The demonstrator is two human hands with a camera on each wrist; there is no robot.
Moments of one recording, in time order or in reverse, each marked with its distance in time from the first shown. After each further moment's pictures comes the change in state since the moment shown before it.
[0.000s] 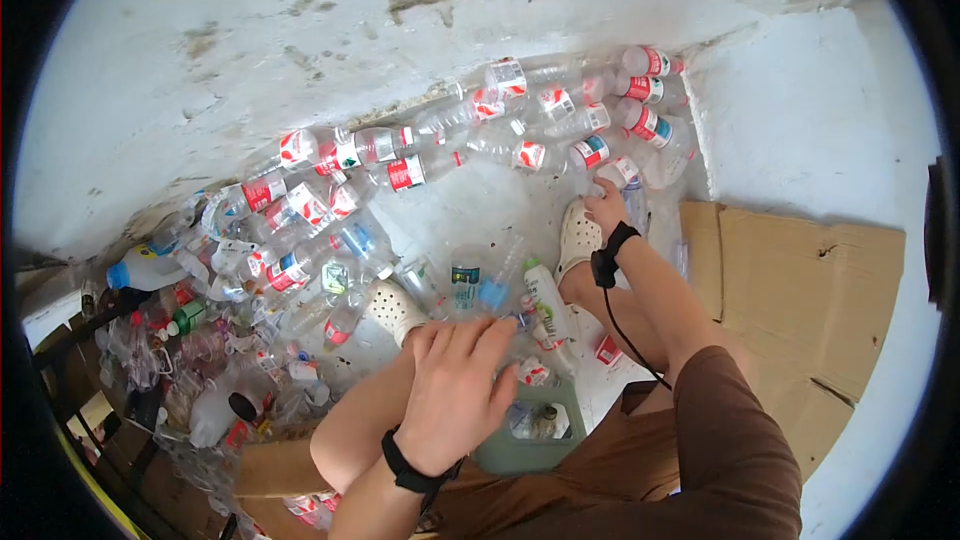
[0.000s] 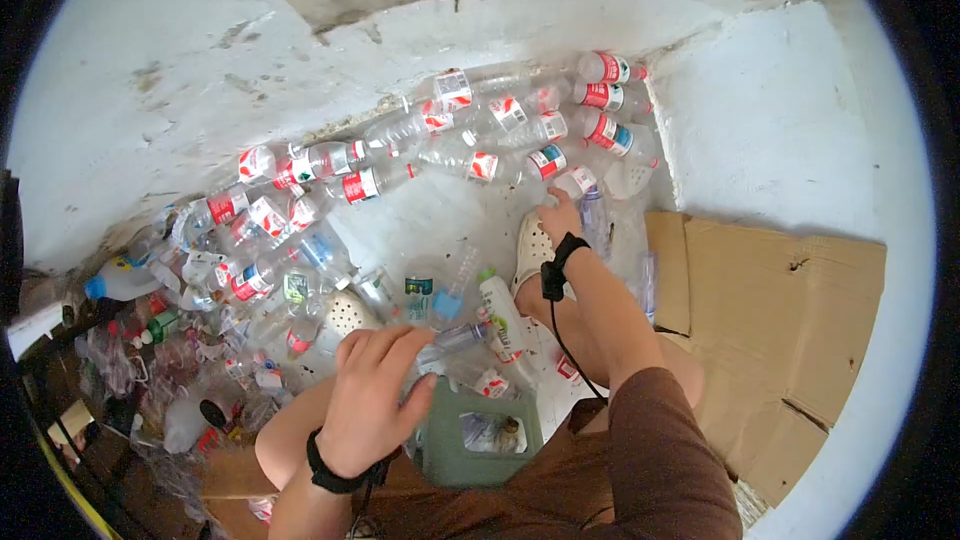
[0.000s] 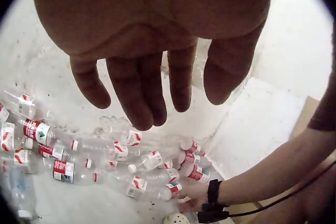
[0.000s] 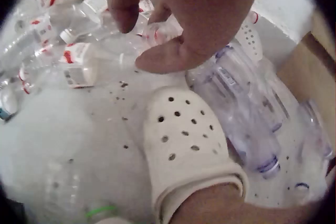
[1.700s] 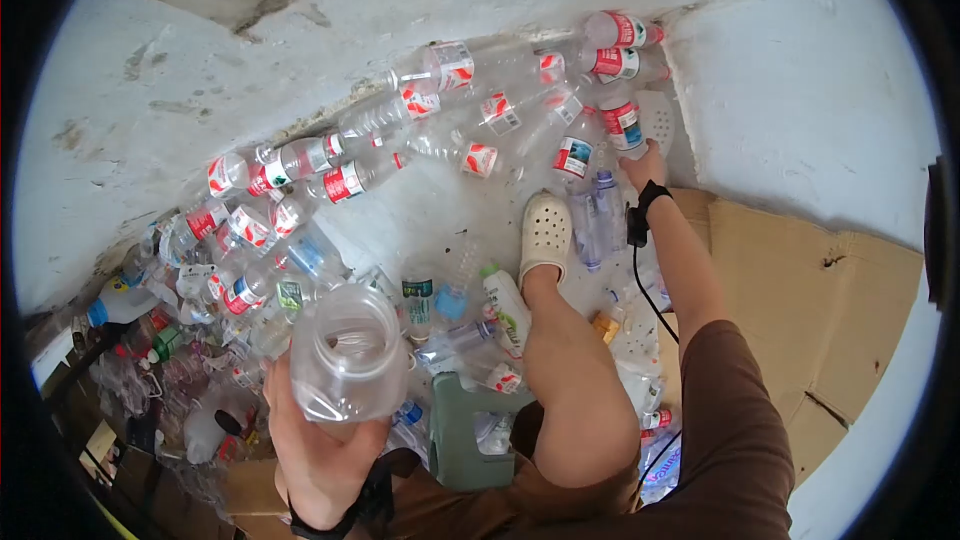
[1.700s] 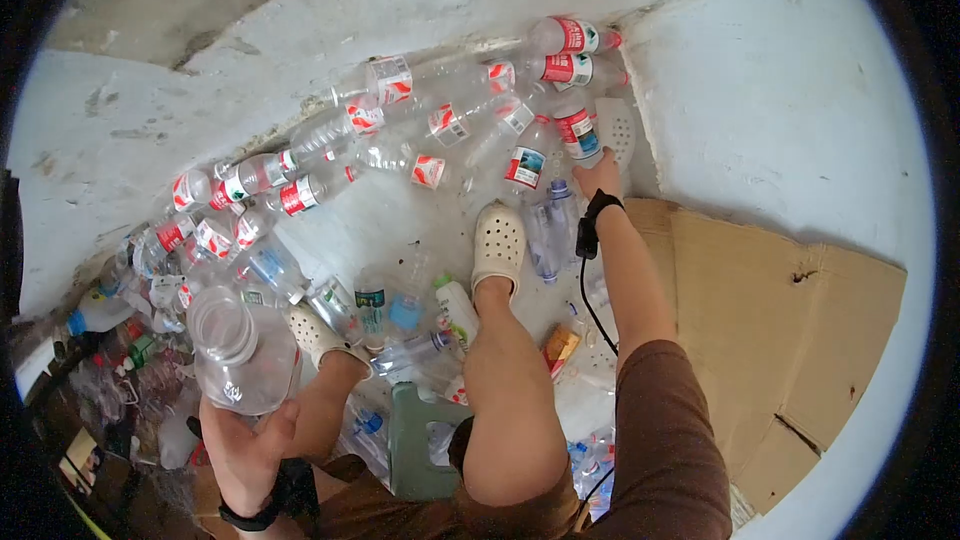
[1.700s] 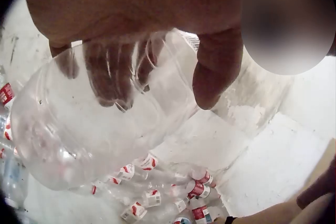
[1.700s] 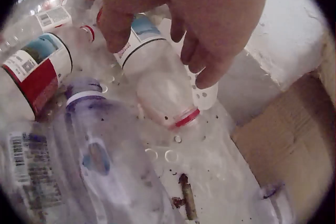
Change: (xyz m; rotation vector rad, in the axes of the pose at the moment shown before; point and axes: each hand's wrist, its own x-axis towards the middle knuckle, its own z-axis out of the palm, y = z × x) left_hand 0.018 -0.005 -0.011 -0.199 0.285 -0.527; right_hand 0.108 0.008 -0.127 -0.641 0.335 -0.158
